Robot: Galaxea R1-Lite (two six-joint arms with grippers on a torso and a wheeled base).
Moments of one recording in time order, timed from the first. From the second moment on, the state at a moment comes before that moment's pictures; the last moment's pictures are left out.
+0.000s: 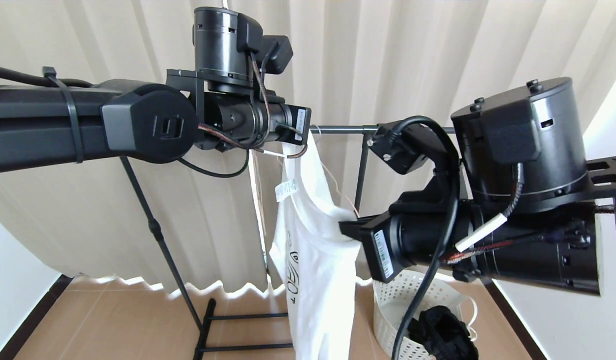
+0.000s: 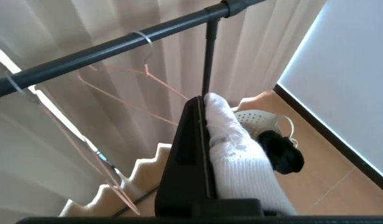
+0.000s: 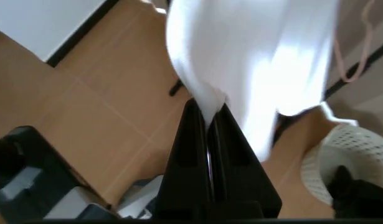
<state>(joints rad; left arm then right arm) -0.58 1.97 -1.76 0.04 0.09 0.03 0.89 1.62 -1.18 0.10 -0.18 0.19</state>
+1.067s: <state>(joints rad) -0.94 1.75 -1.44 0.40 0.23 -0.41 0.67 1.89 -1.39 -0.34 -0.30 0.47</state>
